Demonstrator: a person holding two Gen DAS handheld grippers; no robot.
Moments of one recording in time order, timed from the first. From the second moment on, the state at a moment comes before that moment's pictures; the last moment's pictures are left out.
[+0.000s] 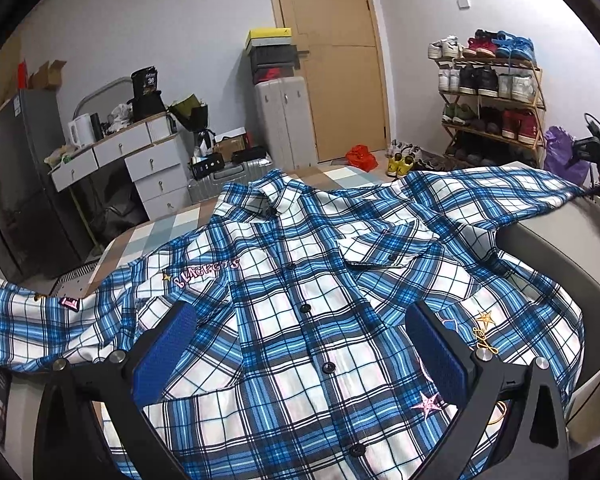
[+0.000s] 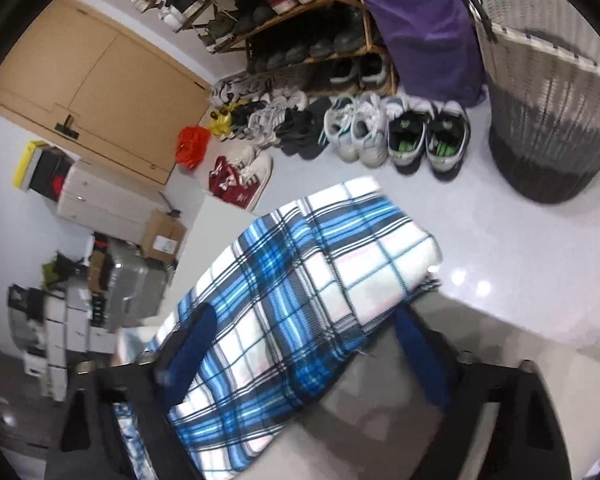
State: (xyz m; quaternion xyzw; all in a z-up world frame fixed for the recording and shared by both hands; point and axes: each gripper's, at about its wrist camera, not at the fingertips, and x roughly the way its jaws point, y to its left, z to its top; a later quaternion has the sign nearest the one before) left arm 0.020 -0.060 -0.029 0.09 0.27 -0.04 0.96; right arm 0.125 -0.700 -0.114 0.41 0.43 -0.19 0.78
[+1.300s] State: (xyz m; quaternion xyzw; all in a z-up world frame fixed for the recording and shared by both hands) left arm 0.004 -0.027 -0.005 0.06 0.22 -0.03 0.97; right arm 0.126 -0.501 0.108 0.09 0.22 -0.15 0.96
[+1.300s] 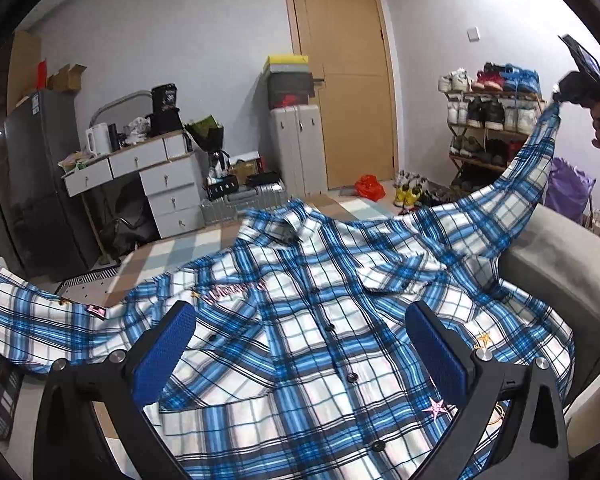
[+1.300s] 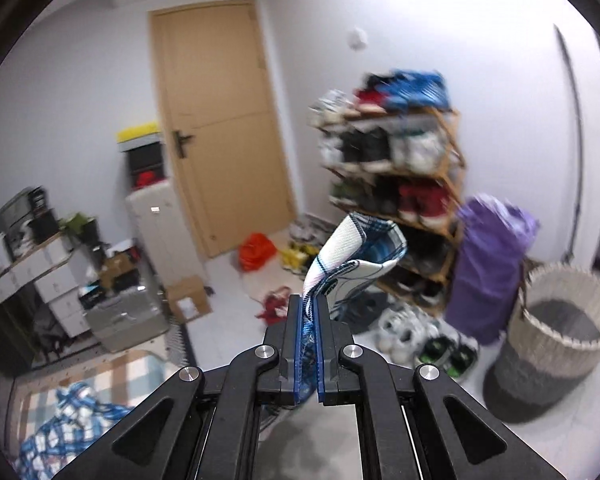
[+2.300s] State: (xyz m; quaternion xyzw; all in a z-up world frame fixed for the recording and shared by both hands) left arm -0.038 0.096 0.021 -0.10 0.15 0.02 0.98; right arm 0.144 0.103 -0.173 -0.01 0.45 0.26 0.86
